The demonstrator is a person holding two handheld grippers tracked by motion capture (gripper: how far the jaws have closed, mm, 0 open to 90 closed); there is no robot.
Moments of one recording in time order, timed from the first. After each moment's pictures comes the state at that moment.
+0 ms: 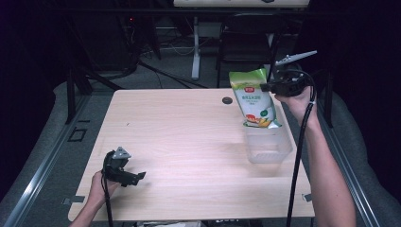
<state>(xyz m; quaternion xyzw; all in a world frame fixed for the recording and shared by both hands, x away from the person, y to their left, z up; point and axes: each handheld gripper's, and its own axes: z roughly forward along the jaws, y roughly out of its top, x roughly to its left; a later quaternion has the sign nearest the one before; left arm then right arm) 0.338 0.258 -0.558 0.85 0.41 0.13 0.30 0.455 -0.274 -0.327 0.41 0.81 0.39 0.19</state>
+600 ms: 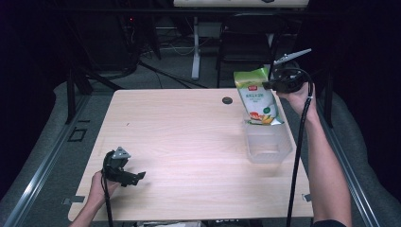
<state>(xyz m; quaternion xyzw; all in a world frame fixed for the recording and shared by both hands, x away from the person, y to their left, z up) 0.338 0.259 -0.559 0.85 0.41 0.13 0.30 0.486 -0.285 -0.342 0.39 0.83 0.35 0.21</state>
